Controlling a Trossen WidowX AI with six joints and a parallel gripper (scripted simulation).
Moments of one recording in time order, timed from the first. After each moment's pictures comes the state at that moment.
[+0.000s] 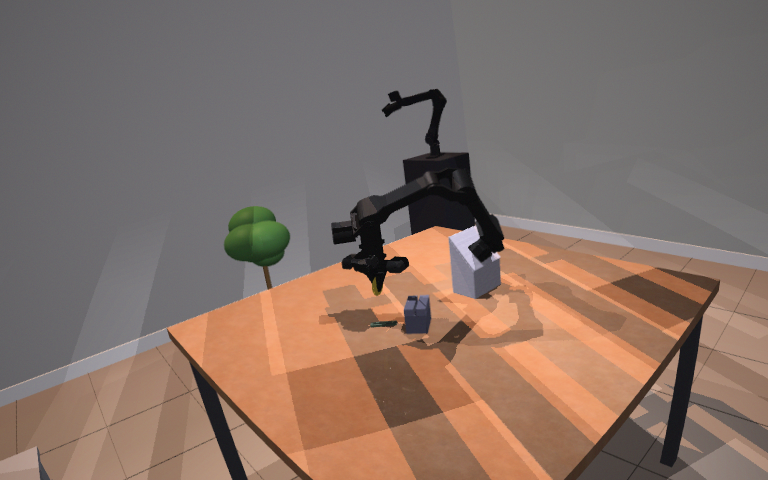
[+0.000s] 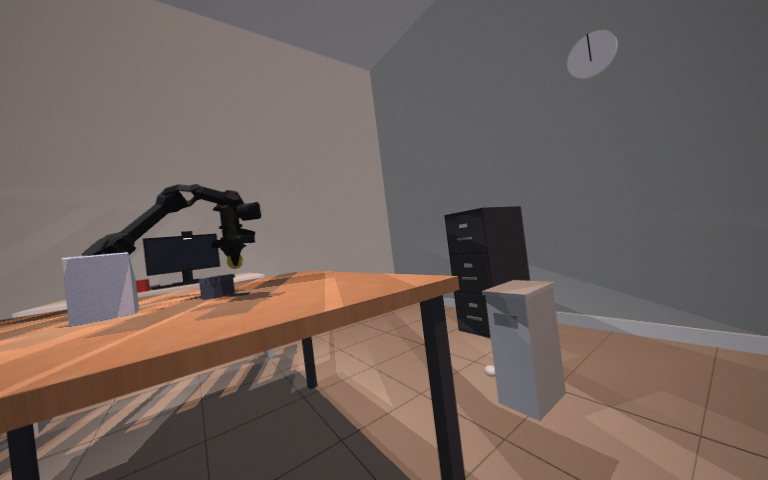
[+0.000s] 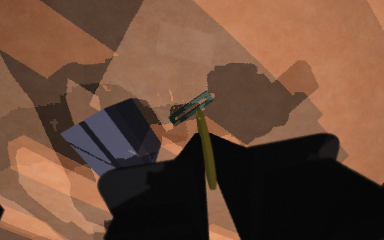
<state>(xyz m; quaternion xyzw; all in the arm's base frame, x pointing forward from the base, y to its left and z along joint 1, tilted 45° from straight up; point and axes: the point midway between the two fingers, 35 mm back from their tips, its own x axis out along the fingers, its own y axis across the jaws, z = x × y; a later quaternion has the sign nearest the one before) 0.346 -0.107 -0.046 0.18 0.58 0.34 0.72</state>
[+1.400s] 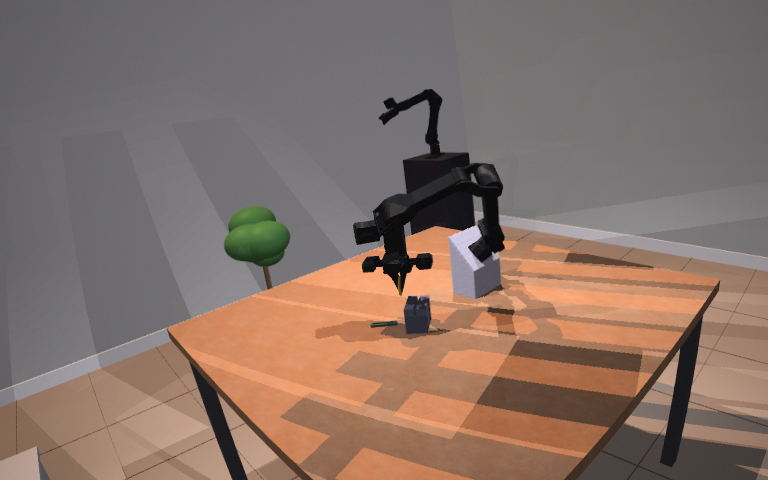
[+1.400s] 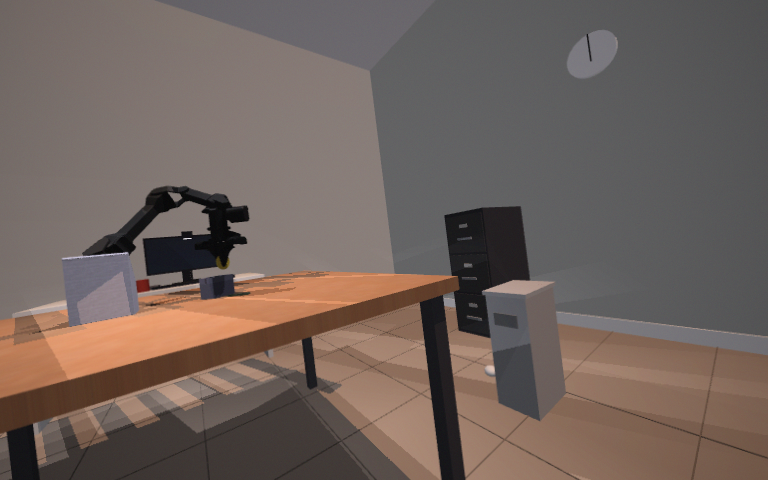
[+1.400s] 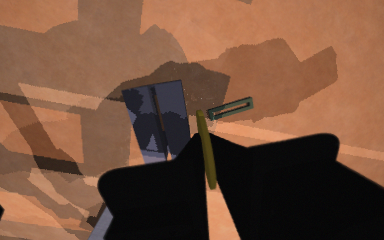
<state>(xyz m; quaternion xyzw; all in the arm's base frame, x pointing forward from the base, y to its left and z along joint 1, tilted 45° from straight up) 0.319 -0.062 -0.003 0.06 0.52 0.43 0.73</state>
